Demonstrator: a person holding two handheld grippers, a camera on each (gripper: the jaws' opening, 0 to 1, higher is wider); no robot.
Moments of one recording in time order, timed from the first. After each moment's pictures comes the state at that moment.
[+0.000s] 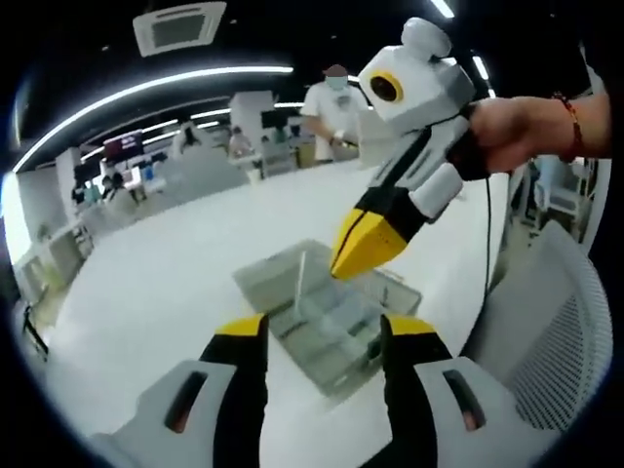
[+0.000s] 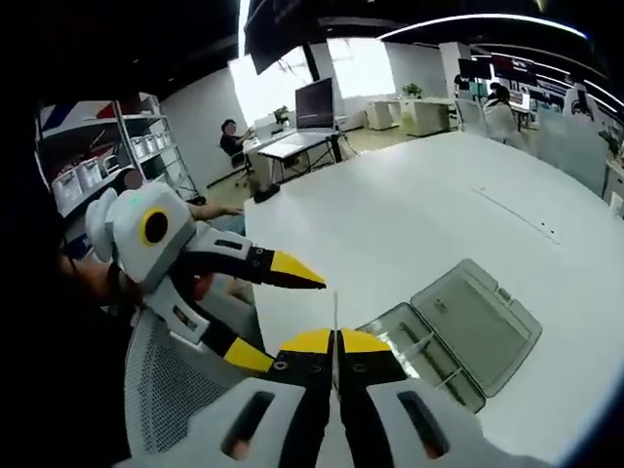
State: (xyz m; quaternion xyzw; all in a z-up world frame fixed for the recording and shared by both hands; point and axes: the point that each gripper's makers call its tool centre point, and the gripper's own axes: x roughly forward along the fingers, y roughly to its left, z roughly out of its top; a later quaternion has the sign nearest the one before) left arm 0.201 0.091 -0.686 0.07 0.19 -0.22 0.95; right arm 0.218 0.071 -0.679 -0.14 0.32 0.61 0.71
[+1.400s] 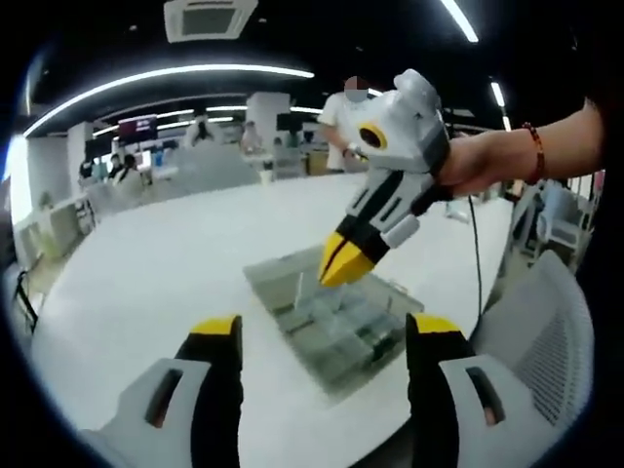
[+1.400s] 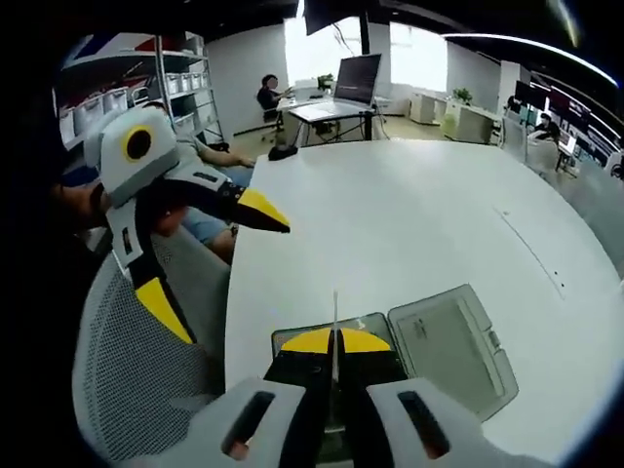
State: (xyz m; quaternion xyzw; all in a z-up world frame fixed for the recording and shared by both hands) left arm 0.194 0.109 -0.677 0.02 0.18 -0.22 0.96; right arm 0.245 0.082 -0.711 -0.25 0.29 0.65 0.65
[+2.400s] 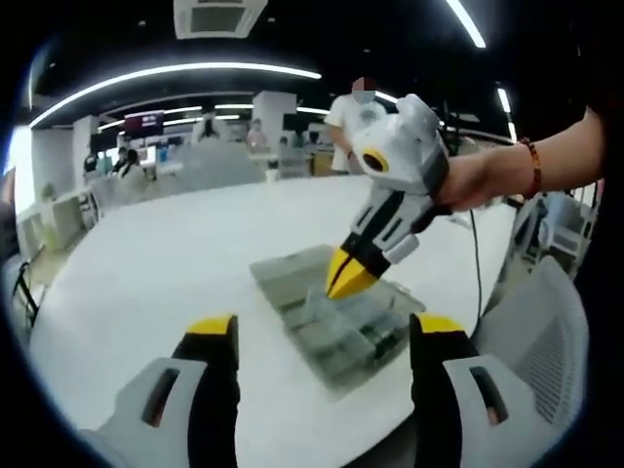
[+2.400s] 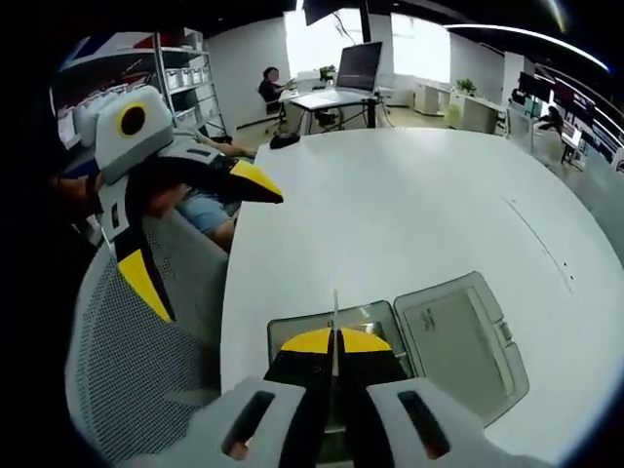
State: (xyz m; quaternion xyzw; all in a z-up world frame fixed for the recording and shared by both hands) left arm 0.192 0.113 -0.676 0.01 0.18 -0.21 0.96; right arm 0.244 0.081 -0.731 -0.27 0.30 0.66 0.63
